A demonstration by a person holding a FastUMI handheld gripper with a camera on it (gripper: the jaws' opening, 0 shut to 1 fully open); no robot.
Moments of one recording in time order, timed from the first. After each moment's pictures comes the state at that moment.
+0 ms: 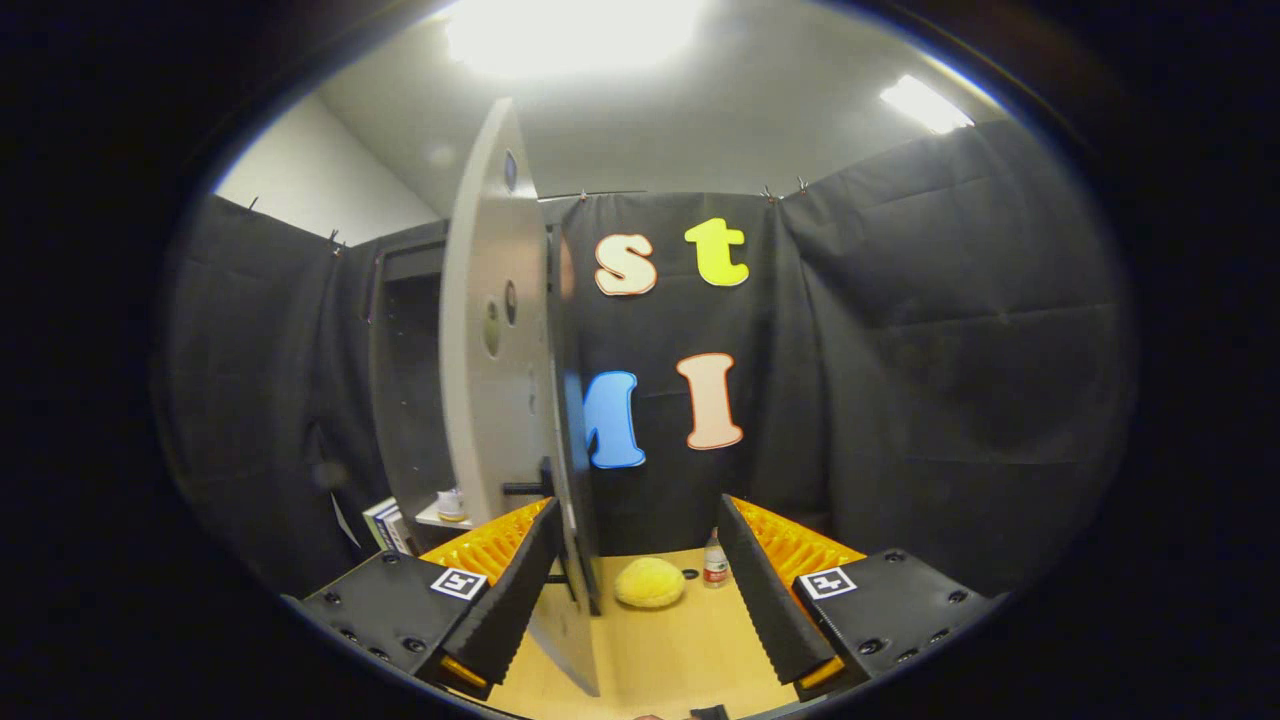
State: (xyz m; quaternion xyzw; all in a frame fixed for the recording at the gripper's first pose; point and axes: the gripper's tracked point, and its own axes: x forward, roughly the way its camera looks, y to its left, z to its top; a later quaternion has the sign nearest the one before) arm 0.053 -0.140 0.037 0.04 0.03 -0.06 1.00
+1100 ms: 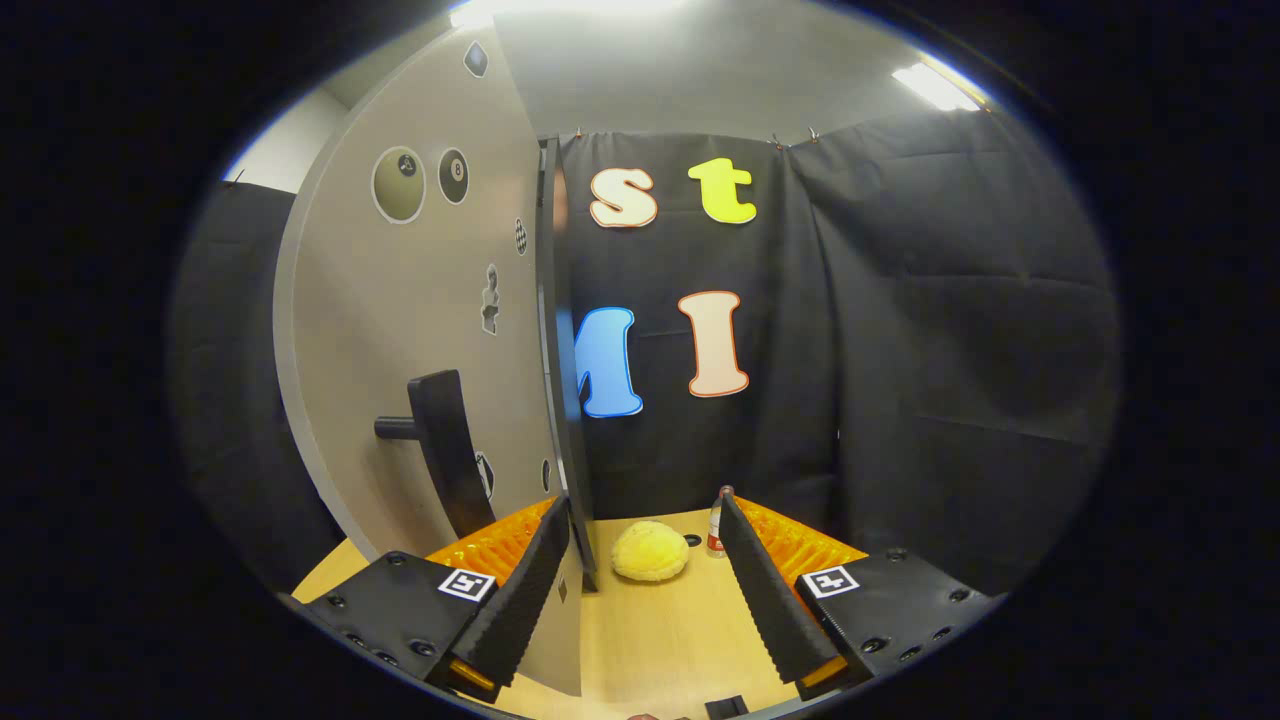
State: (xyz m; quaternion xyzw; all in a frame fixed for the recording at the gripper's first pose) arm 0.095 -0.076 -0.010 0.06 0.10 -0.07 0.99
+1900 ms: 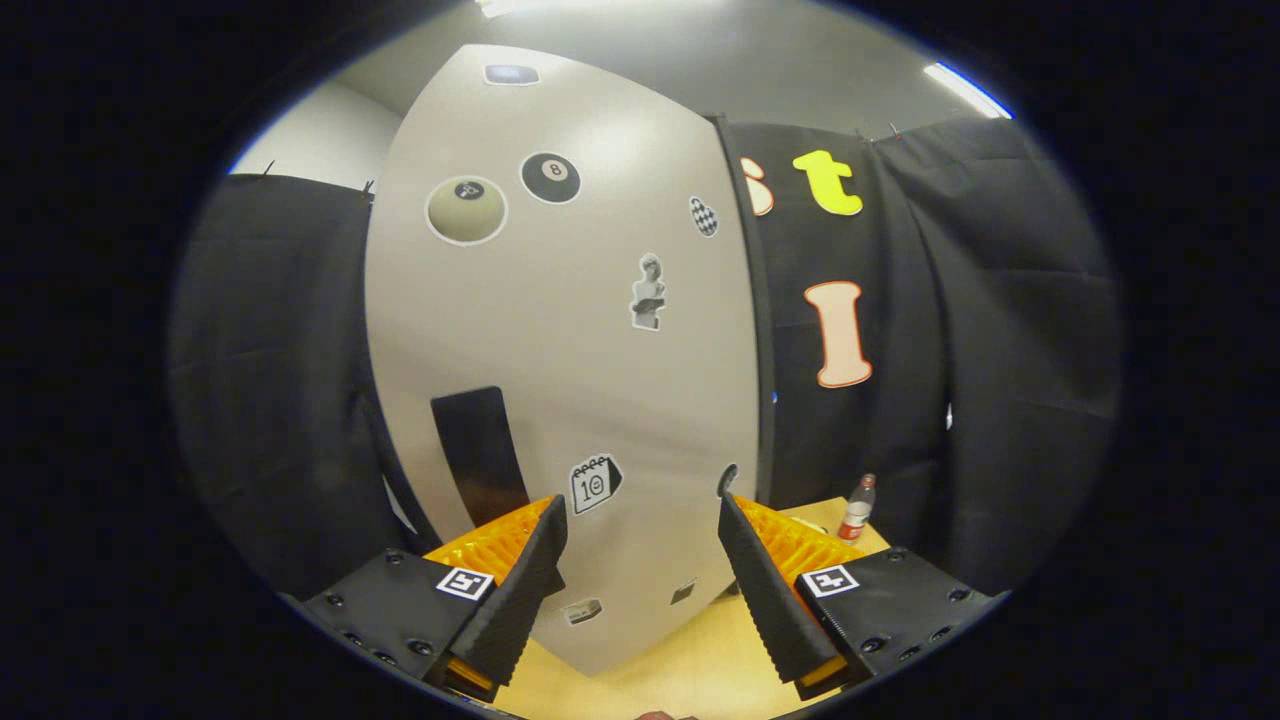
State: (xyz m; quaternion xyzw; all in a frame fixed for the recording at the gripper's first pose) arm 0.156 0.141 0.013 0.08 0.09 0.03 0.99
